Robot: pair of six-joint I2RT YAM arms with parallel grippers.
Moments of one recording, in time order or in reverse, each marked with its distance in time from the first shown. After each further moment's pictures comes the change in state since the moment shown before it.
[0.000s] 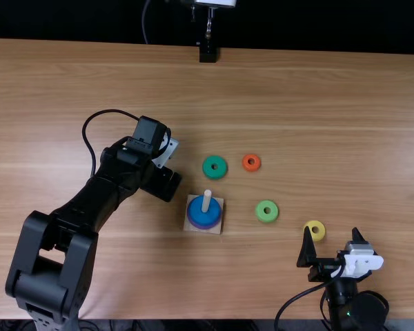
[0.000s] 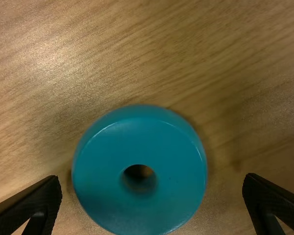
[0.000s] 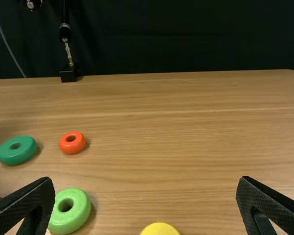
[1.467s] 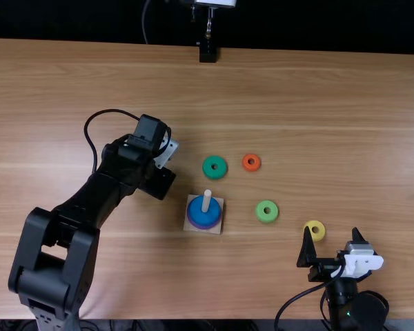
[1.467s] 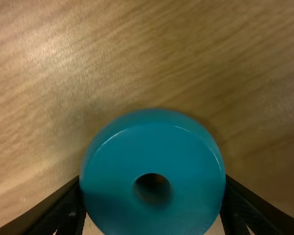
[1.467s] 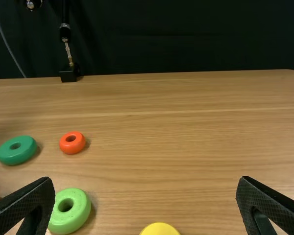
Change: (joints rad) left arm 0.000 0.024 0.045 -0.080 0.000 0.018; right arm 0.000 0.000 0.000 0.000 -0.001 0.000
